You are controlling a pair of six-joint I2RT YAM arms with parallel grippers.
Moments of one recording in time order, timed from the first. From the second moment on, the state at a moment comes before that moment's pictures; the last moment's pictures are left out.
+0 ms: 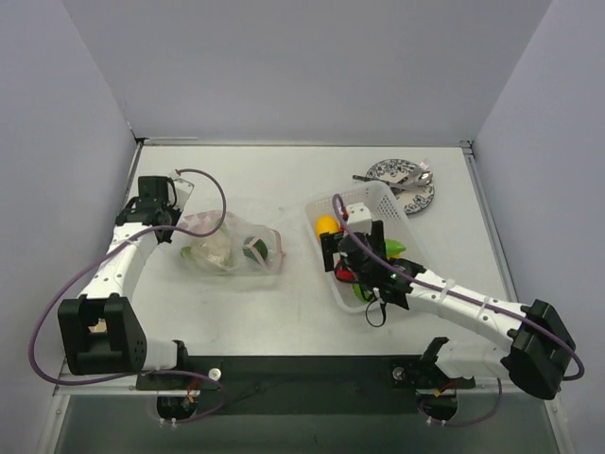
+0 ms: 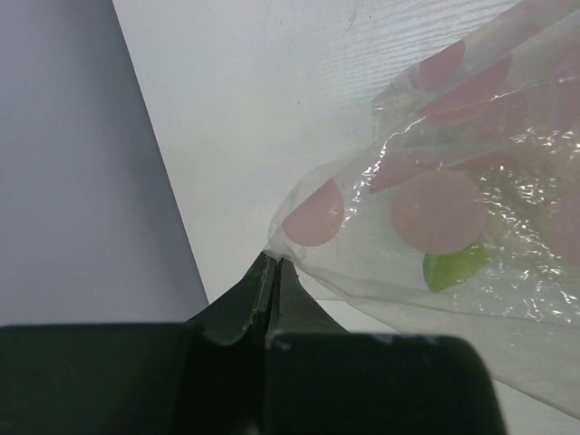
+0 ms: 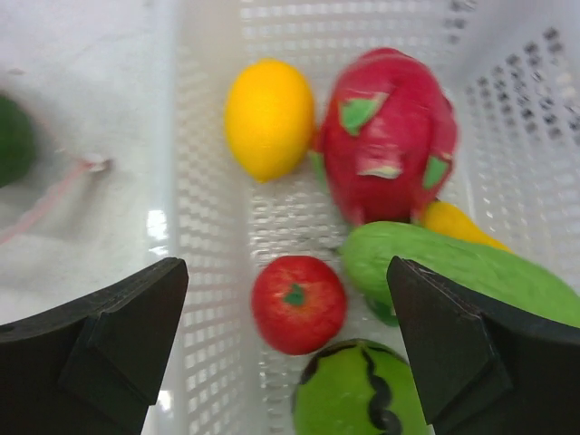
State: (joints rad) left arm 0.02 1.36 1.04 -0.61 -0.26 0.45; right arm 0.85 1.18 0.71 -0.18 0.59 0.34
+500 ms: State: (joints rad) left arm 0.01 1.36 1.04 -0.61 -0.26 0.45; right arm 1.04 1.57 0.92 0.08 0.42 0.22
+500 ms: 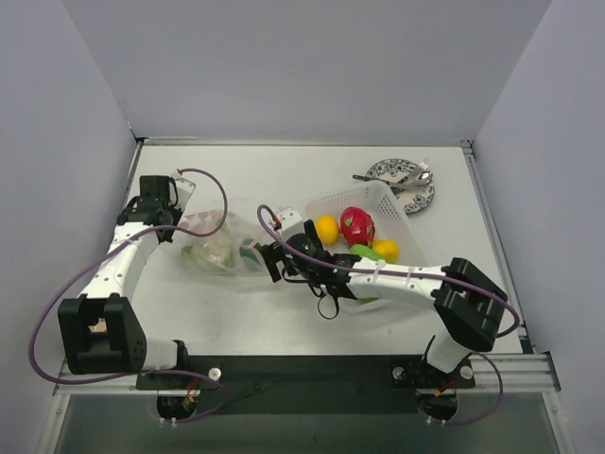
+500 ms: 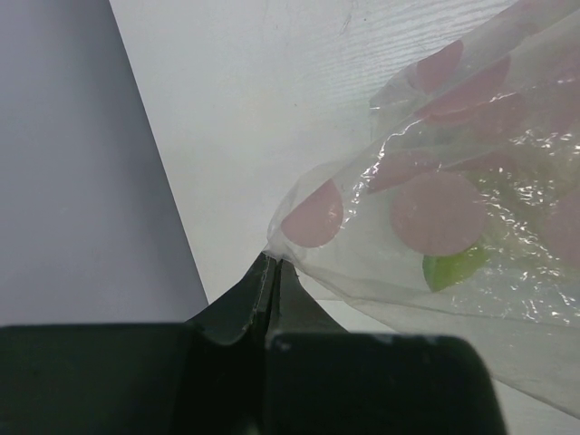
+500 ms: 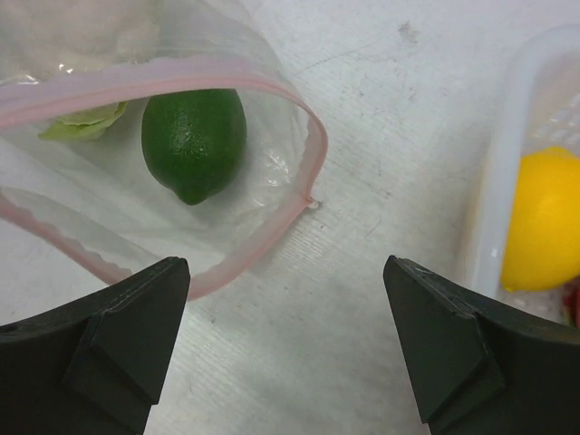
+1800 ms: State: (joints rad) left arm 0.01 1.36 1.02 -0.61 -0.27 0.45; right arm 1.15 1.49 0.89 0.02 0.44 0.35
